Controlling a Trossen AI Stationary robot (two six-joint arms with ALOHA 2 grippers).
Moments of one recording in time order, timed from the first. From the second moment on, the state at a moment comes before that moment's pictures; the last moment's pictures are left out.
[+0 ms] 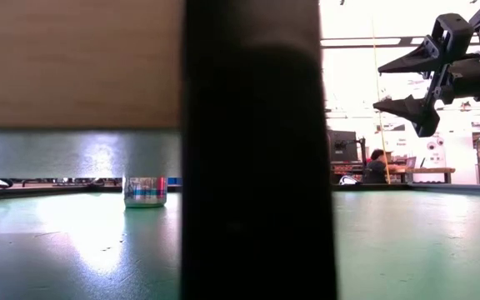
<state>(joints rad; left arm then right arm) -0.25 1.85 1.81 -1.54 -0.30 -1.85 -0.28 0.19 0.01 0.15 -0.08 0.64</state>
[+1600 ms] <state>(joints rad) -0.13 1.86 1.57 -1.32 -0.17 -1.94 -0.28 0.19 0.01 0.15 -0.08 0.64</state>
